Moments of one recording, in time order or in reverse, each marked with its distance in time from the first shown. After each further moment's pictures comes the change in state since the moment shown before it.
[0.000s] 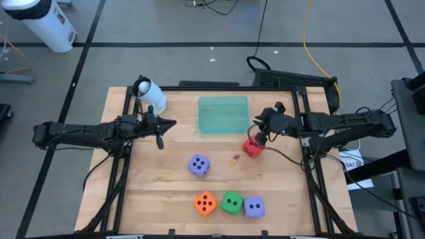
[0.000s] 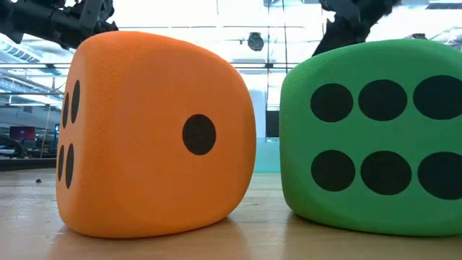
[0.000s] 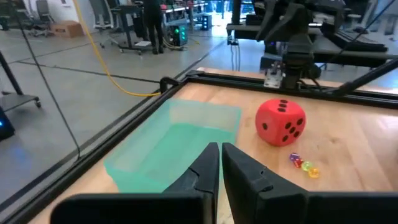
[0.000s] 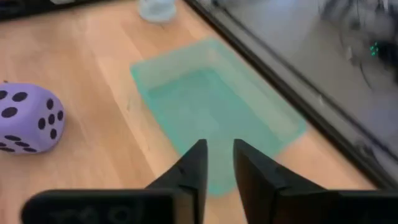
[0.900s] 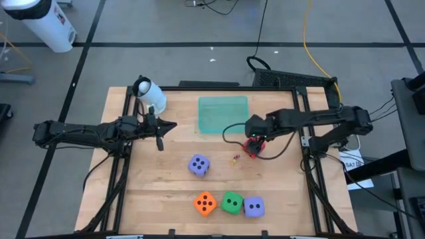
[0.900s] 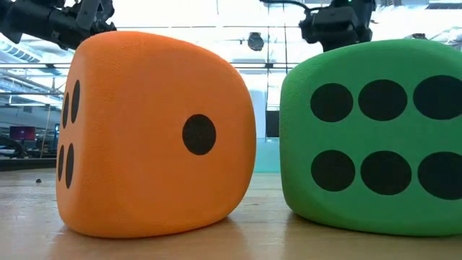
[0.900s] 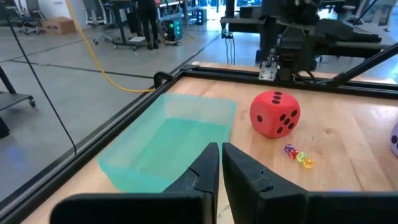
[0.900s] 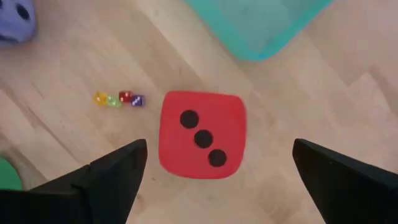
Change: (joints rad) left arm -0.015 0.006 0.000 -0.019 -0.001 0.007; right arm -0.017 0.383 0.296 -0.493 -0.351 0.306
